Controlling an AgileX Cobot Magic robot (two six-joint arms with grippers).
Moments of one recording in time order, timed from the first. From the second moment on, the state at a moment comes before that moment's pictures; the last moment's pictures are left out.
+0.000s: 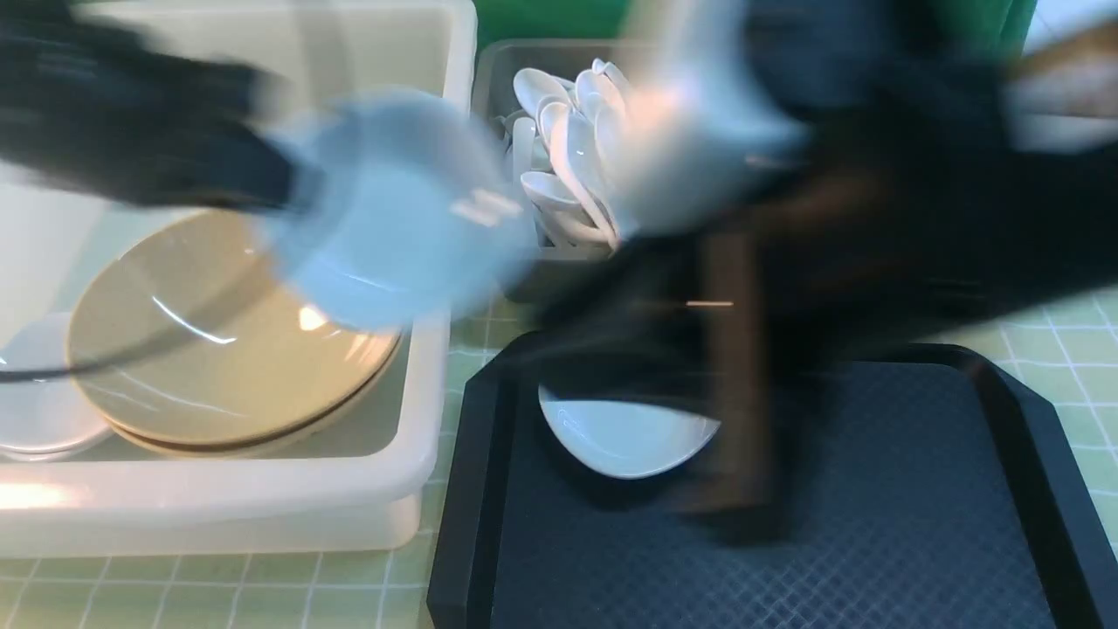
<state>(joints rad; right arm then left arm) 0.89 1.36 -1.45 0.40 0.75 -0.58 0.14 1.27 -1.27 -0.57 1.13 0.31</state>
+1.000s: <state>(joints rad) 0.95 1.67 -1.71 0.43 0.75 -0.55 0.50 1.51 -1.17 -0.04 0.95 0.08</state>
